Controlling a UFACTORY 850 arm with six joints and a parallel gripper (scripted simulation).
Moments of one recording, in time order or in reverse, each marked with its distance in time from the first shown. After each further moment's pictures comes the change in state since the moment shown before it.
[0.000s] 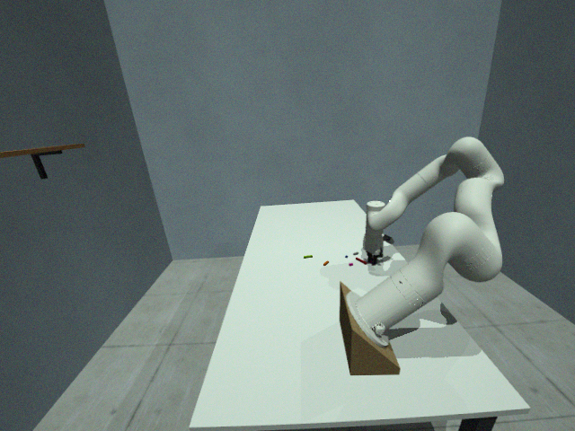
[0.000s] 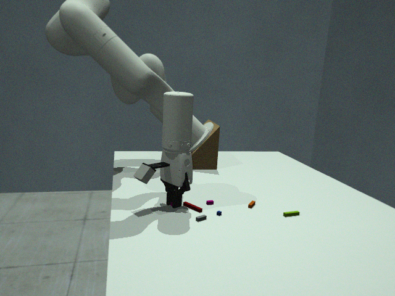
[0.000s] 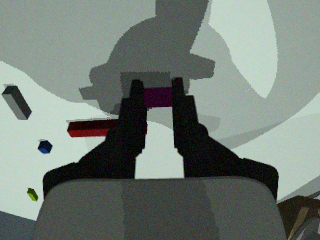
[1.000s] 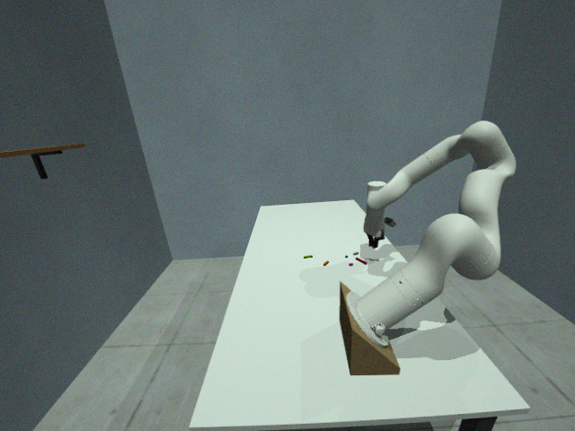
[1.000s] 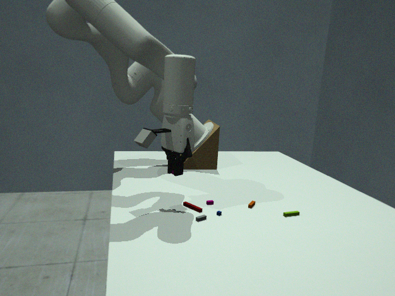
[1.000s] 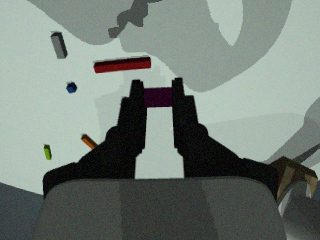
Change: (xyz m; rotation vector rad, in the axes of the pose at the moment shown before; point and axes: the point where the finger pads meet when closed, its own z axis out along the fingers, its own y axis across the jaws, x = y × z) arm 0.000 0.000 -0.099 0.000 0.000 0.000
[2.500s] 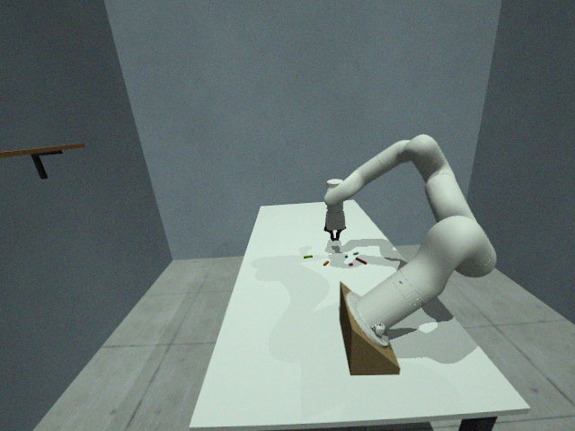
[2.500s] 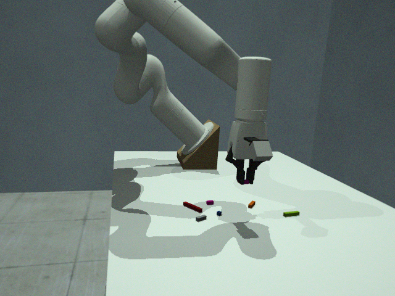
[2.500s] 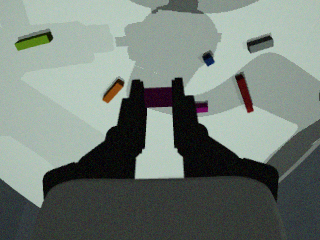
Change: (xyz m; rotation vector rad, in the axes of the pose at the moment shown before) arm -0.101 -0.178 -0.002 0.009 0.015 -1.113
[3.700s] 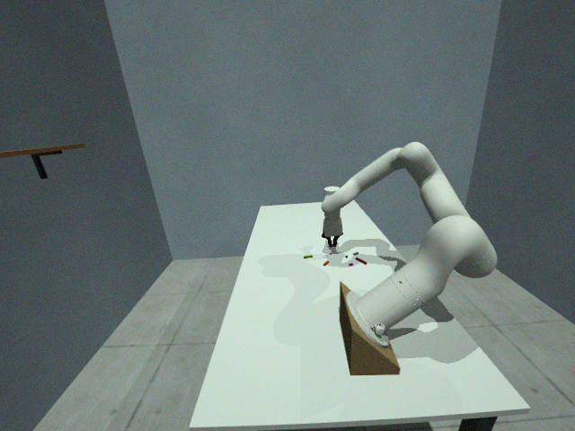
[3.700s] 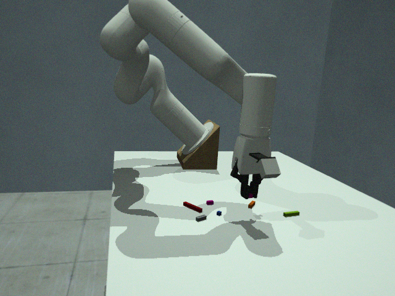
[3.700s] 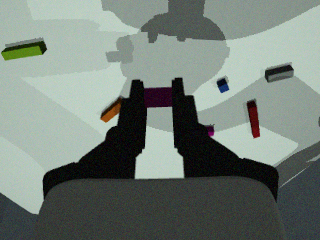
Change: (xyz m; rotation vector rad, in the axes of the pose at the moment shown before) arm 0.005 -0.013 0.040 0.001 -0.018 -0.080
